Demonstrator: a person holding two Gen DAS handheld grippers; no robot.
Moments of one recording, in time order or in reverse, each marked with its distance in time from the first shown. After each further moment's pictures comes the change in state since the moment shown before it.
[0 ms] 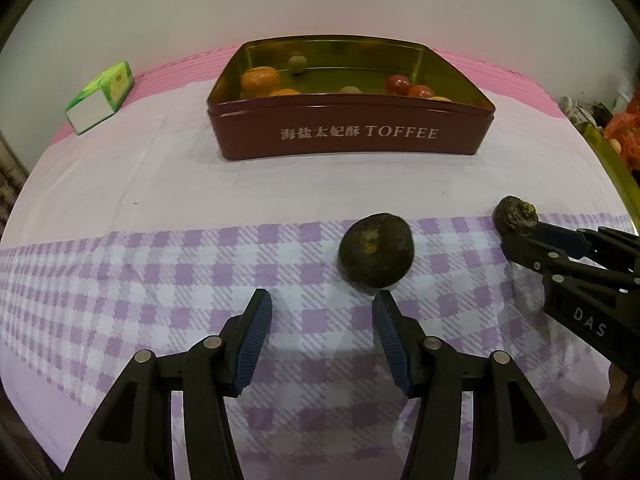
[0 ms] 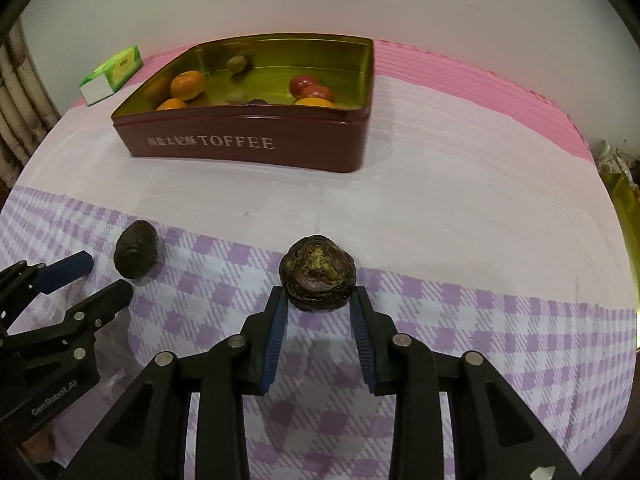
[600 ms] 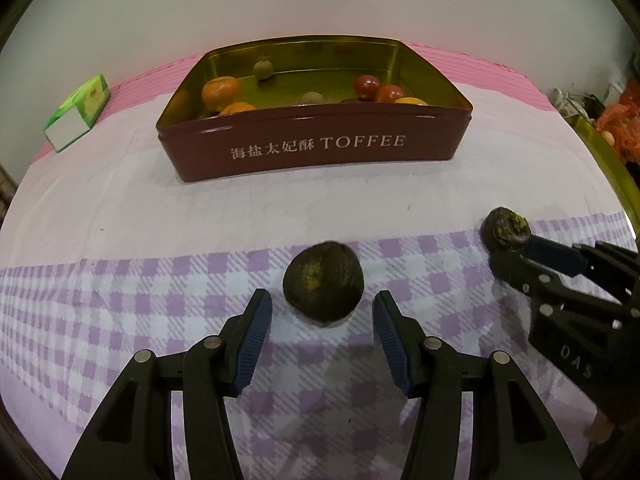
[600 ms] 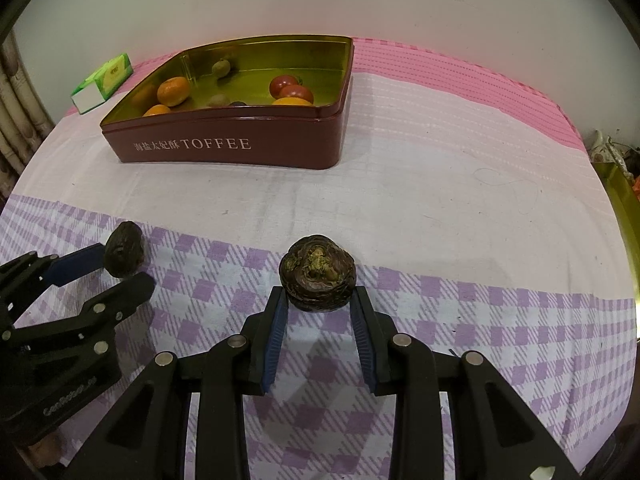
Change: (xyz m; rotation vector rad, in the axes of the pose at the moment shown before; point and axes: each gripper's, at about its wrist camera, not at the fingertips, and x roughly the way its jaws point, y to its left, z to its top) left arm 0.018 -0.023 0.026 0.032 0.011 -0.025; right arm -0.002 -0.009 -0.003 0.028 -0.005 -0.006
